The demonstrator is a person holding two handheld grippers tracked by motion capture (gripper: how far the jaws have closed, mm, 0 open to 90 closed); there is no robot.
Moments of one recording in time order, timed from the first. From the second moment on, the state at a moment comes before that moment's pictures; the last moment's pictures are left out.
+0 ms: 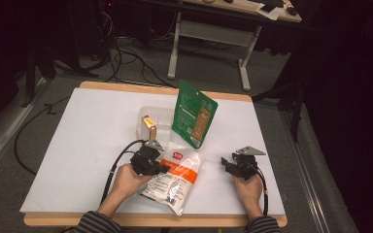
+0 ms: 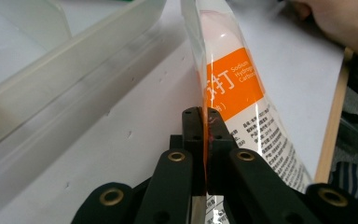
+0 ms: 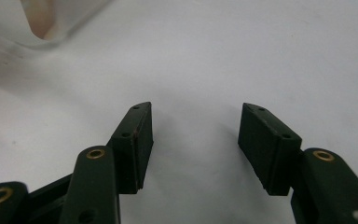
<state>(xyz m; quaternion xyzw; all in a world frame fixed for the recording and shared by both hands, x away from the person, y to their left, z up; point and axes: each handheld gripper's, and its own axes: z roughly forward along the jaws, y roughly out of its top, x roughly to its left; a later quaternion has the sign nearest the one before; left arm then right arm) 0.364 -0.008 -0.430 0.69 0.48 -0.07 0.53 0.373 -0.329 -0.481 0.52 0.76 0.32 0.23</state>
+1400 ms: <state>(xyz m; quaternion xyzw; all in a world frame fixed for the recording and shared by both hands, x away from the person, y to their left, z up) 0.335 -0.001 -0.377 0.67 0.45 -0.10 0.58 0.373 -0.329 -0.481 0.52 0.76 0.32 0.23</state>
